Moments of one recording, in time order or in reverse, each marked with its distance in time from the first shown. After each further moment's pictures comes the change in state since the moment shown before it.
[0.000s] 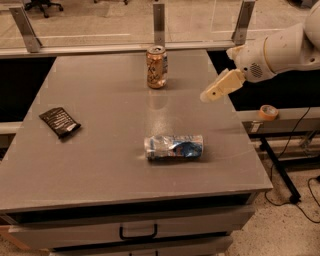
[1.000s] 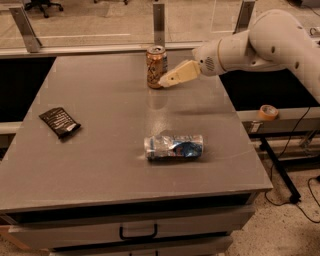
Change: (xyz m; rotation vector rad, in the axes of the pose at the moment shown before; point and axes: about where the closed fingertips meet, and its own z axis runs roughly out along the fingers) arm -0.059 -0.008 0.097 -0.052 -0.170 0.165
